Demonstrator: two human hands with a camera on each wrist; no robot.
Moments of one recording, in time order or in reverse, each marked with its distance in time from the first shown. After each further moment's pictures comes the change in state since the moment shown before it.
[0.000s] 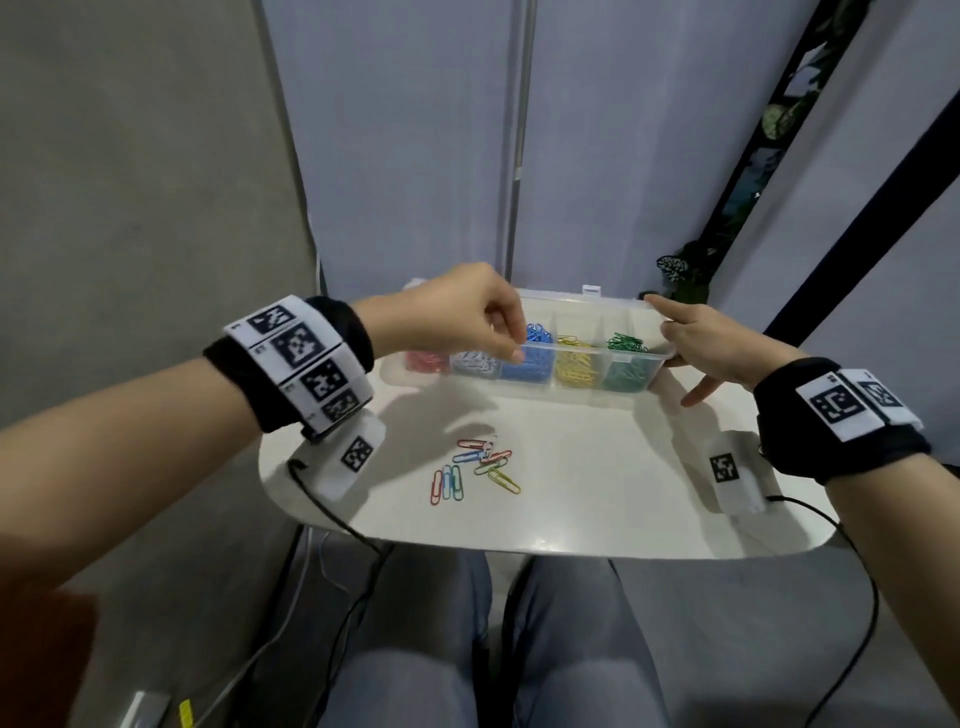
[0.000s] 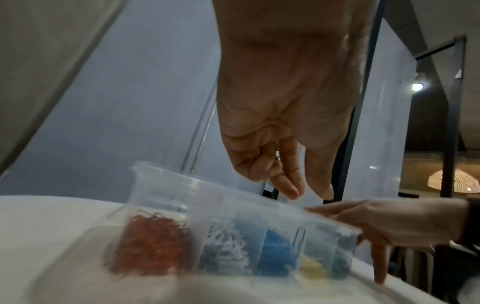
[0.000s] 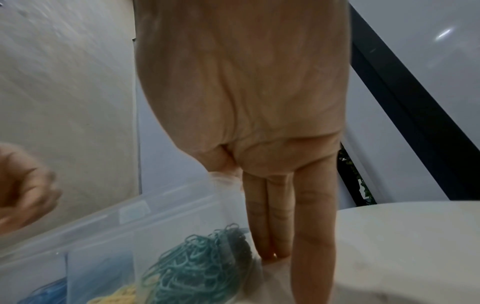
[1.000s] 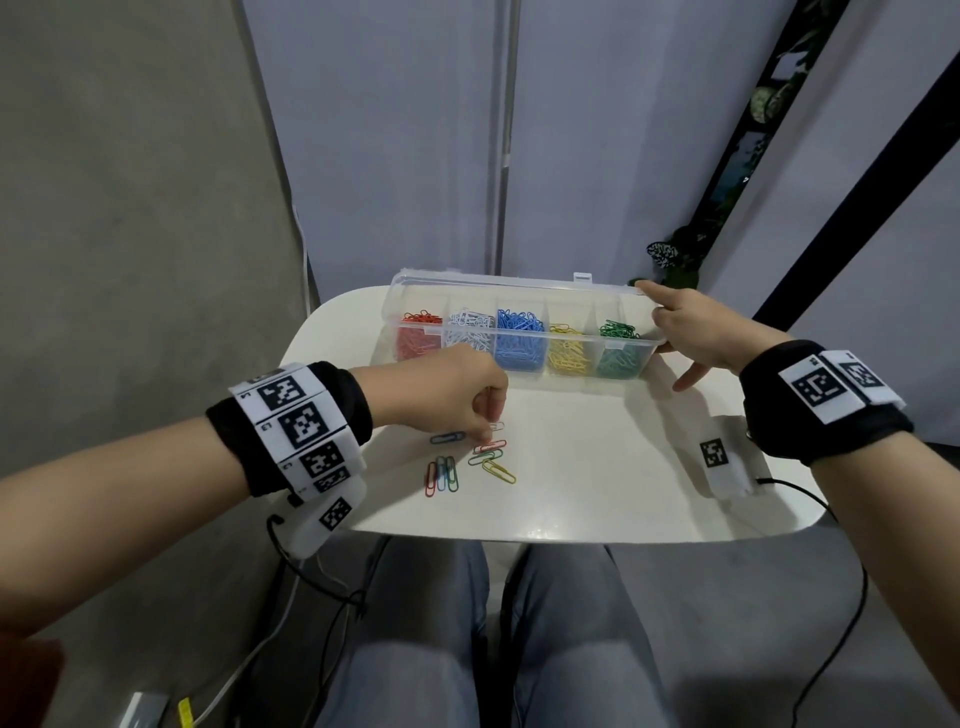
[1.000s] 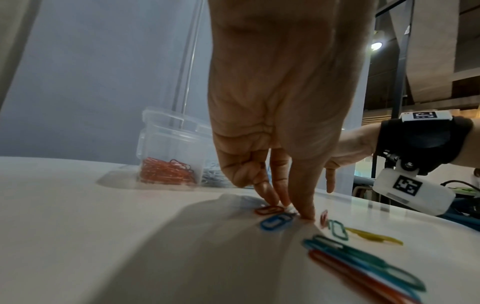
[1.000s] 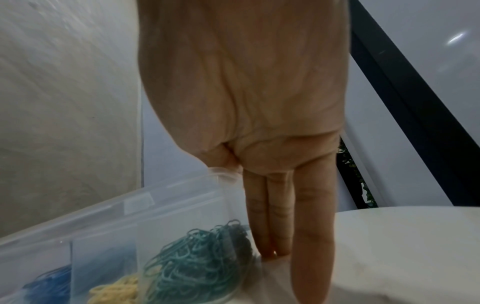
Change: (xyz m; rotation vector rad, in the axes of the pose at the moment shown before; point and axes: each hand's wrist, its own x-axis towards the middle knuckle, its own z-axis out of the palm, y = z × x) left_hand -0.022 -0.031 0.054 0.288 -0.246 0.085; right_hand 0.006 0.001 0.006 -0.152 0.092 -0.014
